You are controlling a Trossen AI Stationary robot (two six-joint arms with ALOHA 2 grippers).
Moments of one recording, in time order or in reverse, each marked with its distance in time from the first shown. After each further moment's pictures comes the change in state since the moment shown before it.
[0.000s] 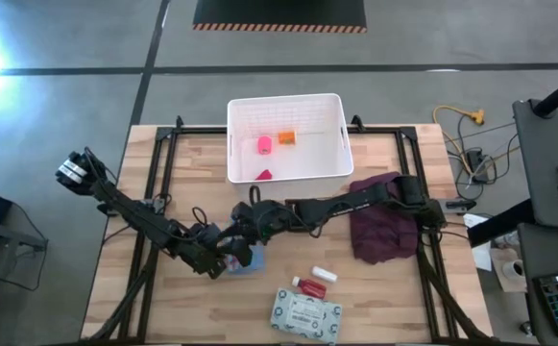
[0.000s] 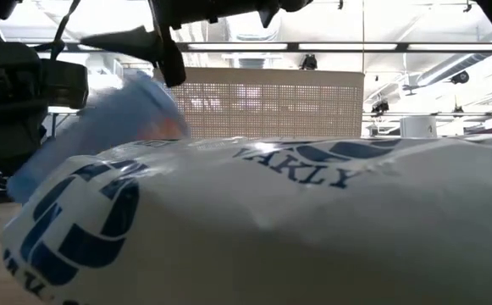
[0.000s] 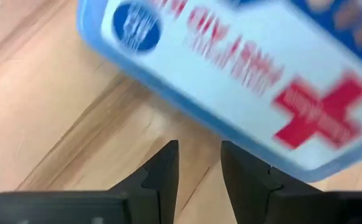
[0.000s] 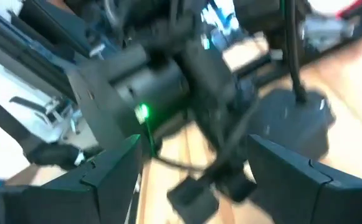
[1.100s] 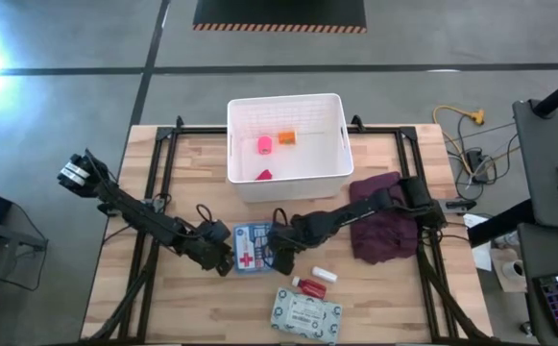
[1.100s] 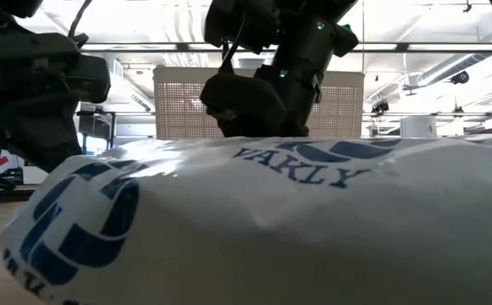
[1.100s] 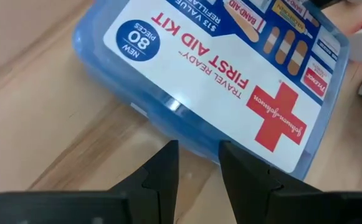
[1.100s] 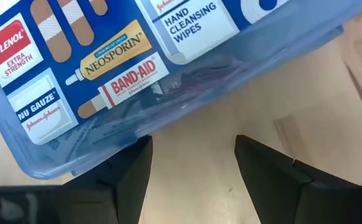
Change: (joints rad) left arm 0.062 0.094 0.029 0.103 -0.022 0.038; right arm 0.045 -0.040 -0.245 -0.663 0.171 -0.038
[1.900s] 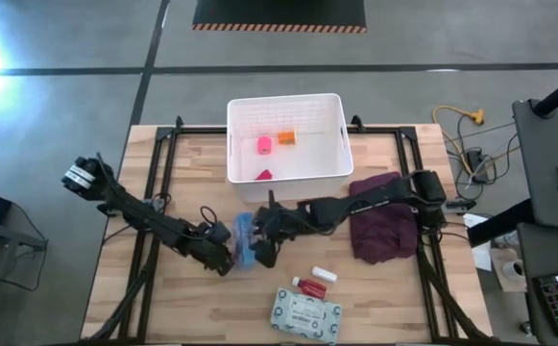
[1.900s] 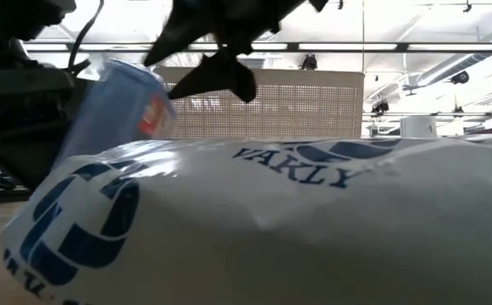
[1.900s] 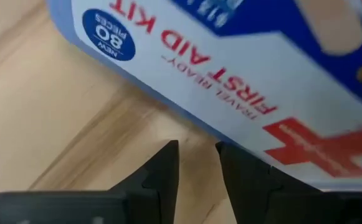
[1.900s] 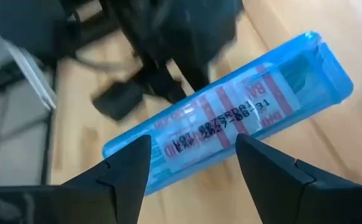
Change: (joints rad) left arm 0.020 0.008 -0.012 -0.023 0.049 0.001; right arm -0.014 -0.107 0.094 0.247 -0.050 -0.060
